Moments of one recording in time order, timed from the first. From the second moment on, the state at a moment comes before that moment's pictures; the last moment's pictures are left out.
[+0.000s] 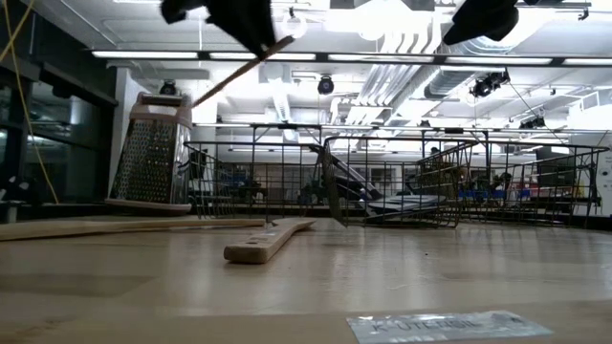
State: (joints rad) left arm -0.18 1.58 1.55 -0.98 -0.55 0.77; right arm 0.39 1.06 0.94 -0.62 0.44 0.41
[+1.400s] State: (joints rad) left arm 0.29 1.88 1.54 -0.80 -0.52 1.25; right arm 0.39 1.06 0.94 -0.60 0.44 0.40
